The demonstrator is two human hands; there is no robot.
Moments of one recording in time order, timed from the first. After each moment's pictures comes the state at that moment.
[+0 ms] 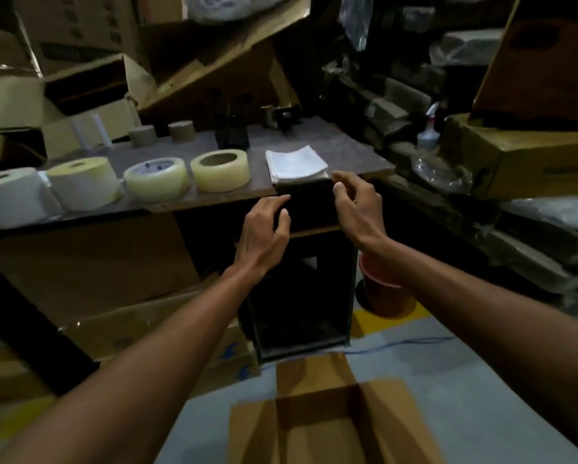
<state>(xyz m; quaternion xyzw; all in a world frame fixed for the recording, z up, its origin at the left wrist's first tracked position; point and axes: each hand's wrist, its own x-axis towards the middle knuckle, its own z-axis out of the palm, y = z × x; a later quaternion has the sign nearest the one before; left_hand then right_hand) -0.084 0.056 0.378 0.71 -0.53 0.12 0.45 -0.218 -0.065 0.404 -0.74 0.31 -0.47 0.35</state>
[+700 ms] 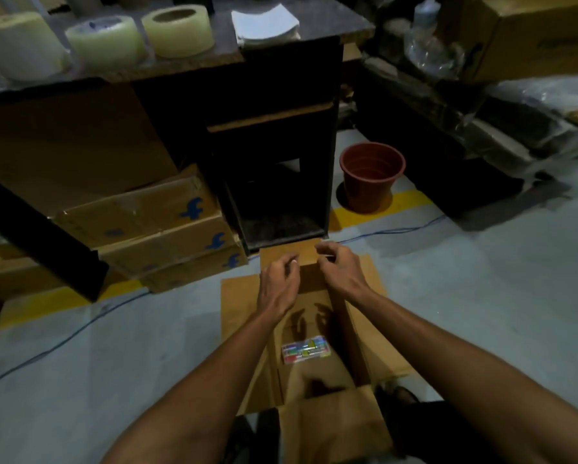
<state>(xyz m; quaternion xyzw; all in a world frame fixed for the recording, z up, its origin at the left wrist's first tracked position) -0.250 0.182 0.158 0.81 -0.36 -0.19 0.42 -0.354 0.082 0.167 -0.75 0.43 -0.20 0.46</state>
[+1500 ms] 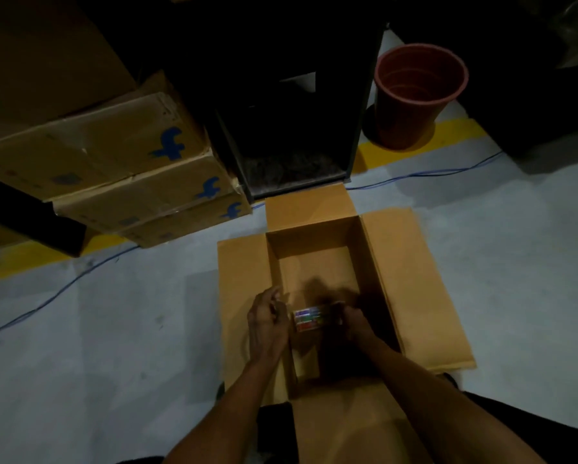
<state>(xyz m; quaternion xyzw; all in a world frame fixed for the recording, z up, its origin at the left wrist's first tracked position) -0.234 0.255 -0.027 0.87 -0.22 -0.22 0.38 -0.377 0.125 -0.113 -0.68 0.49 0.12 0.53</state>
